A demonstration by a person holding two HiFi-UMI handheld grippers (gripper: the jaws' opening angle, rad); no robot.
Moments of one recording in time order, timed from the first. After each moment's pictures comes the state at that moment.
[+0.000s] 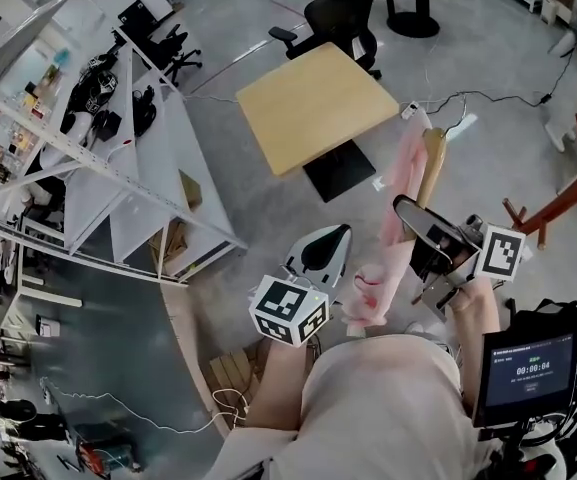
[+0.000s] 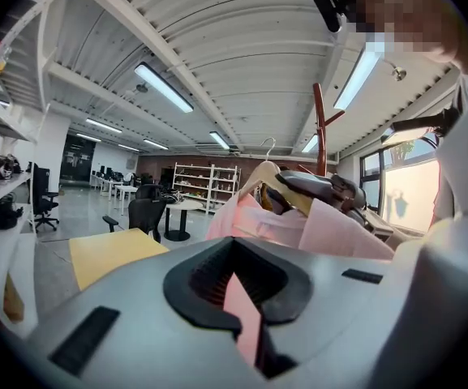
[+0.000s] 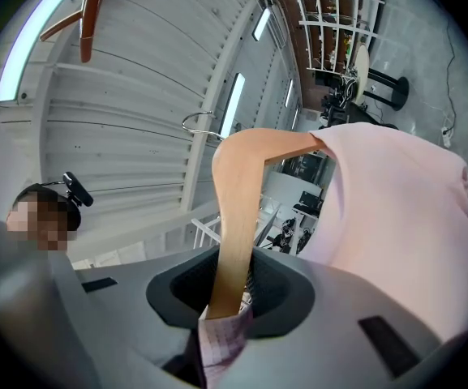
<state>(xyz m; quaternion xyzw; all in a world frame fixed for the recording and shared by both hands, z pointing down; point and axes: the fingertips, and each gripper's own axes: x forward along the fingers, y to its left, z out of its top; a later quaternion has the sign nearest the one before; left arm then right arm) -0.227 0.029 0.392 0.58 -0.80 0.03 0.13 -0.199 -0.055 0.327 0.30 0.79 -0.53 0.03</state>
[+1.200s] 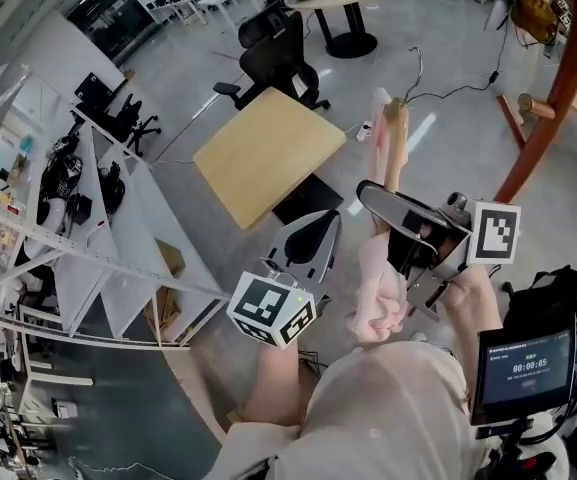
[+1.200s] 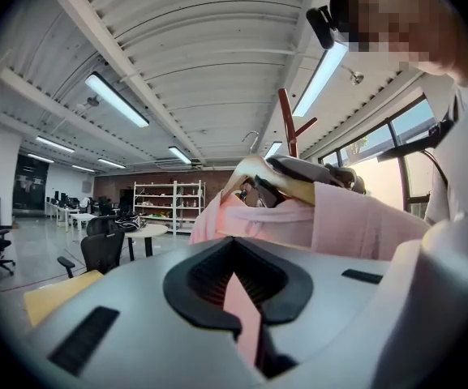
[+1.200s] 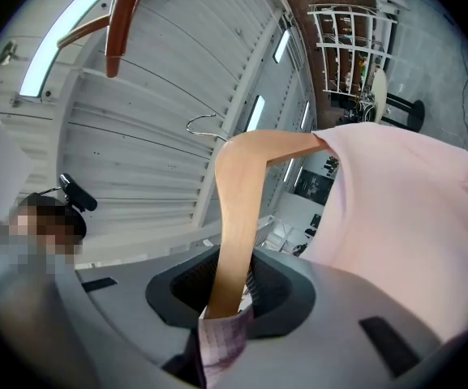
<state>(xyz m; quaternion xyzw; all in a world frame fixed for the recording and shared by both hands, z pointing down) -0.221 -0.055 0.322 0.69 -0.72 0.06 0.03 -0.185 -0.092 0.245 0.29 0.81 -0.50 0.11</state>
